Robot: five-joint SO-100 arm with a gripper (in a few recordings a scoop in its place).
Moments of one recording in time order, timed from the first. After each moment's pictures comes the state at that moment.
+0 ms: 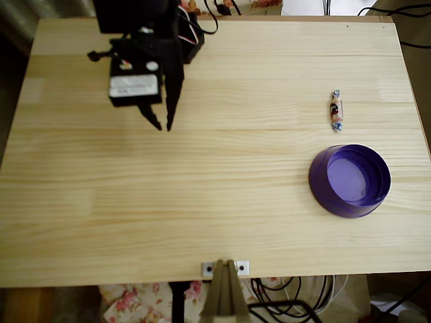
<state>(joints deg) -0.4 188.6 168.6 57.7 -3.1</state>
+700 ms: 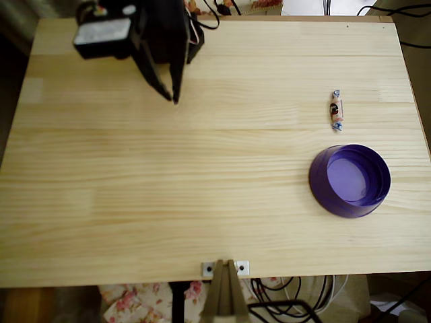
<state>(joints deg) -6.8 188.1 152.7 74.7 11.2</state>
